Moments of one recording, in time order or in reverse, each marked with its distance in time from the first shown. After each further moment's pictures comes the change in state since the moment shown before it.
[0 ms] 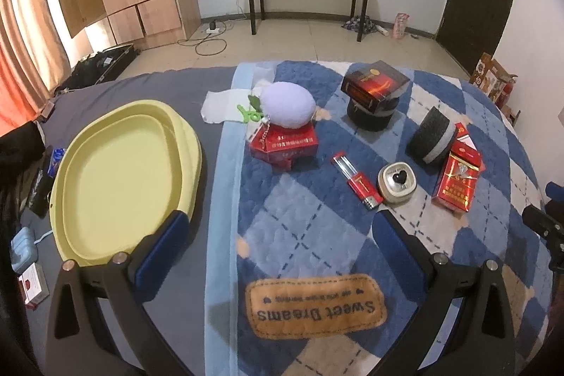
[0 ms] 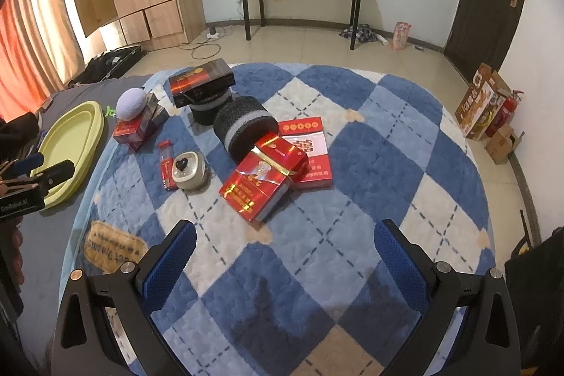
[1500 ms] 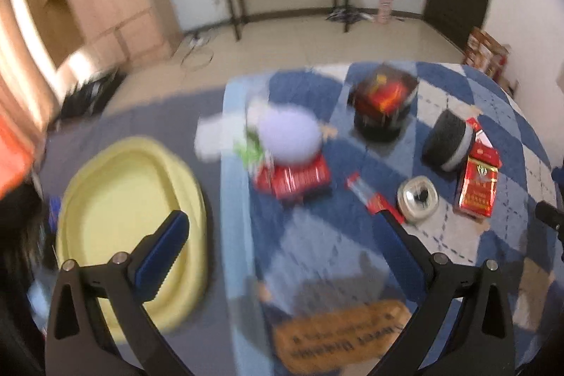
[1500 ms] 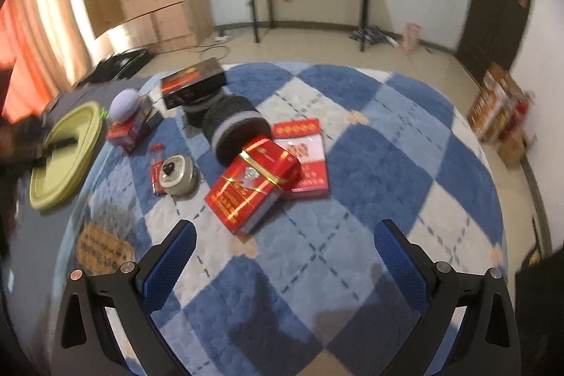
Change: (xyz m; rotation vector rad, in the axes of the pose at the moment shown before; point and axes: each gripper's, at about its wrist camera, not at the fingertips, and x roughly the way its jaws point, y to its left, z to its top) left arm 0.027 0.002 0.050 0.184 -0.017 0.005; right arm 0.033 -0.016 0.001 -0.055 -0.029 0.058
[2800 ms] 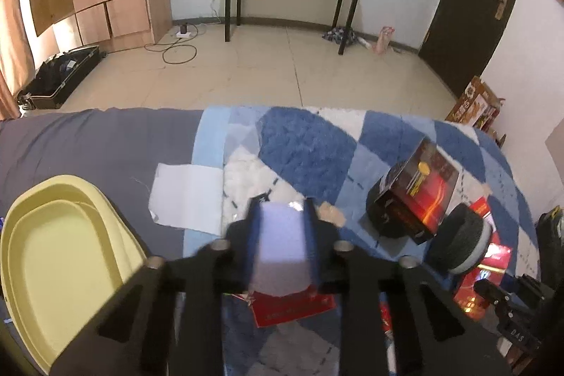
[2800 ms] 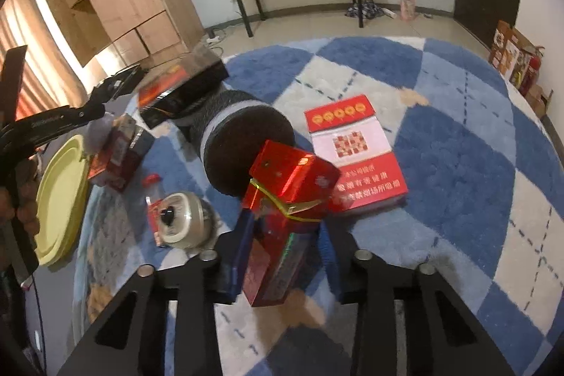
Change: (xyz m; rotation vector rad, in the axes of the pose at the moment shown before) left arm 0.083 0.032 0.057 -0.204 -0.020 -0.160; right arm 0.099 0.017 0.023 0.197 0.039 0.069
